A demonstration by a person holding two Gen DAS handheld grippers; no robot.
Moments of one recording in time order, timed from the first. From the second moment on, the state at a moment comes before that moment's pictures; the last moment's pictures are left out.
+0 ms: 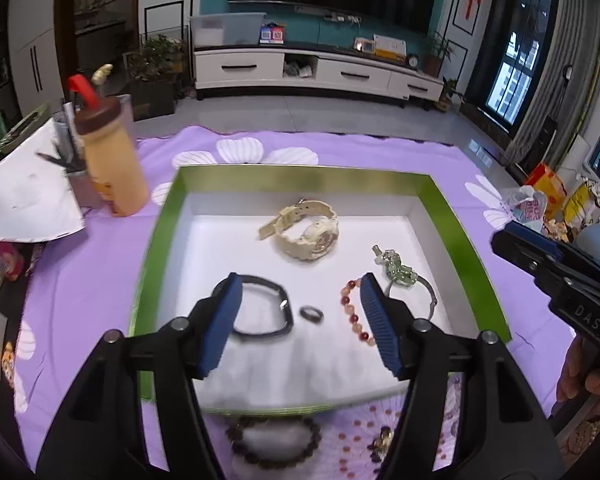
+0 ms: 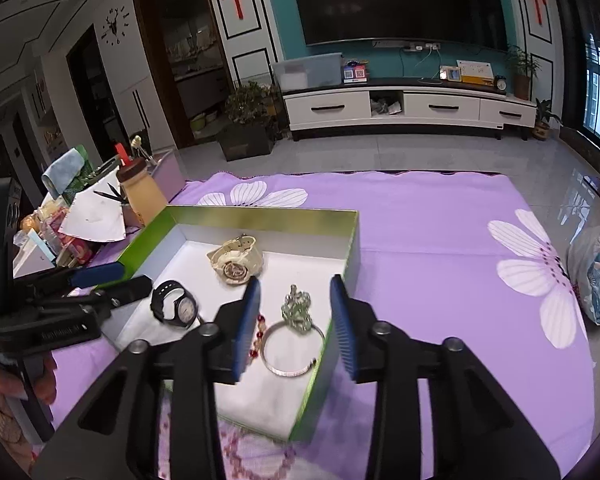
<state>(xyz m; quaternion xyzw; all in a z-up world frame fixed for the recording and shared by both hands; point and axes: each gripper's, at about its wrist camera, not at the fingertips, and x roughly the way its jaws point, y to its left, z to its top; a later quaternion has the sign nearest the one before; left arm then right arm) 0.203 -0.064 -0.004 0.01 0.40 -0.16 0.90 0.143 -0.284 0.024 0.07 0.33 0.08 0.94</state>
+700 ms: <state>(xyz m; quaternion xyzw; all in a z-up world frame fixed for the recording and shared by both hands) 0.091 0.030 -0.027 -0.06 0.42 -0.11 0.90 0.033 -0.275 0.005 0.08 0.38 0.09 0.92</state>
